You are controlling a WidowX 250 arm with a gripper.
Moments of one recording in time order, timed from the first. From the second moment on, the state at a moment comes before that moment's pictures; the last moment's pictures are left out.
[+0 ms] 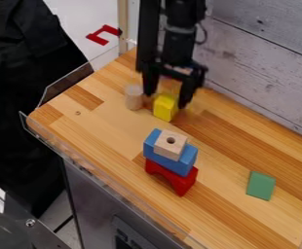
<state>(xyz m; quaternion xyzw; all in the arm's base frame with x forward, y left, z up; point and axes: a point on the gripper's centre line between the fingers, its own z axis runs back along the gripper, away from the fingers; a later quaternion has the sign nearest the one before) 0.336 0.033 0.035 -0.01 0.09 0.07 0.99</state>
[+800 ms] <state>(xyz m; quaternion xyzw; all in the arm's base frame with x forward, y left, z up) 0.319 0.018 0.162 0.04 -0.03 0.10 0.99</state>
